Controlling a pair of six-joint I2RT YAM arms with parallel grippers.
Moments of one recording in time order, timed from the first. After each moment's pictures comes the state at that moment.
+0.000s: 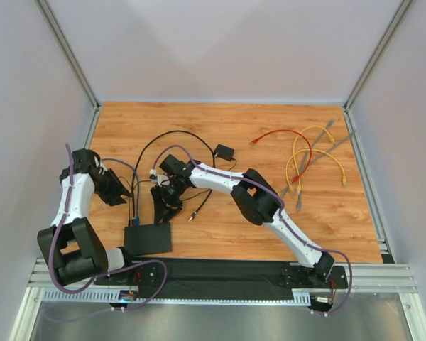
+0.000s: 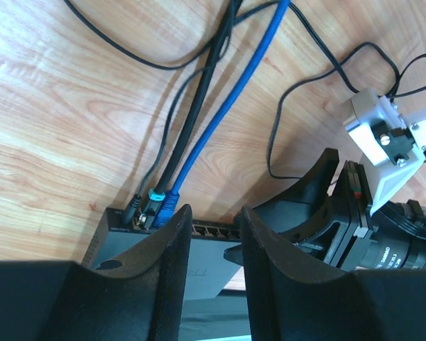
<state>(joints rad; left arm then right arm) 0.33 1.29 0.88 -0.87 0.30 -0.42 0.96 2.56 2.10 -0.66 -0.86 0.57</state>
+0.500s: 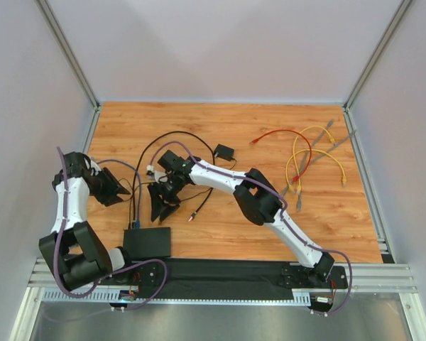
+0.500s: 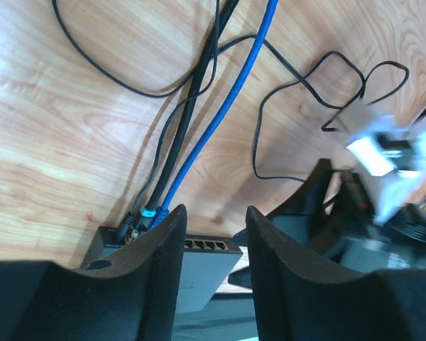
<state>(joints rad) 0.42 1.26 0.87 -0.85 0.40 -0.35 0.96 2.53 2.08 -0.68 -0.91 0.58</state>
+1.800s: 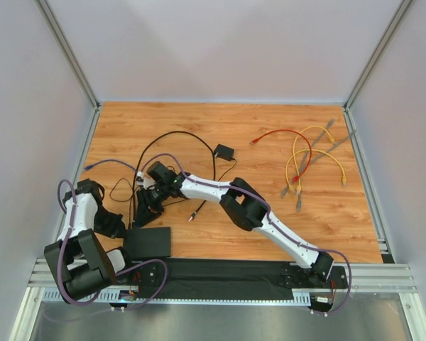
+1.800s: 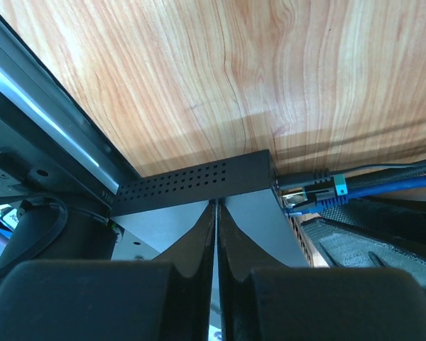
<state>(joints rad) 0.43 1.16 0.62 -1.09 0.01 -0.83 1.02 2.71 2.21 -0.27 -0.91 0.94</state>
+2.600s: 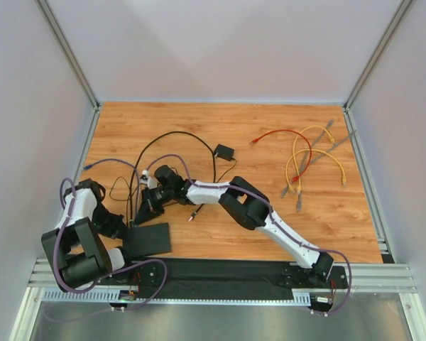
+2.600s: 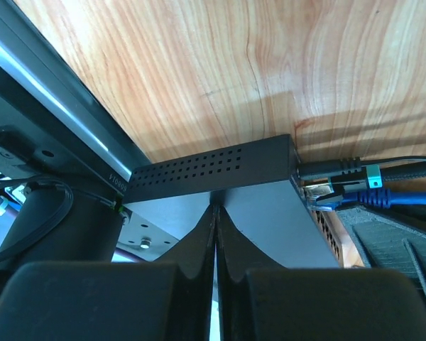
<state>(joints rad) 0.43 1.25 0.64 -1.13 0.02 -0.83 1.01 2.68 1.98 0.17 -0.91 1.11</state>
